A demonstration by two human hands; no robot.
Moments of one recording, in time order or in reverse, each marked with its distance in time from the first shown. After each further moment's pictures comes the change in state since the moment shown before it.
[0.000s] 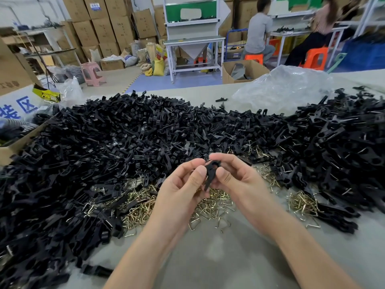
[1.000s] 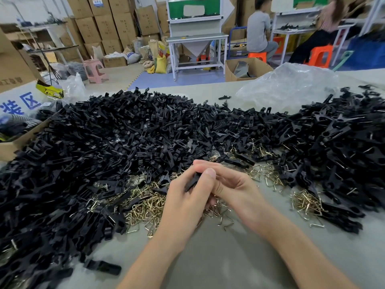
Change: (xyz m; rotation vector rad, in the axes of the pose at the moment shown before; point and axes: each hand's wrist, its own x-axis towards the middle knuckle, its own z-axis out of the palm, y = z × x) left_hand -0.011 -0.003 0.003 0.453 -0.080 0.223; right_hand -0.006 0.004 0.013 -0.052 -0.181 0.003
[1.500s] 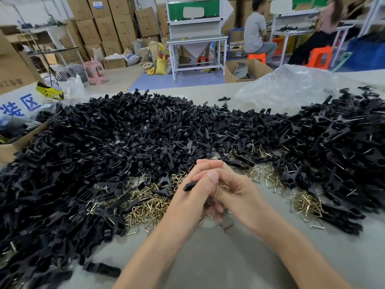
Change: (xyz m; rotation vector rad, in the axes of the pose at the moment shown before) left_hand -0.002 0.009 -0.001 -0.208 -0.190 -0.167; right_hand -0.004 -0.006 0.002 -0.146 -0.002 -0.010
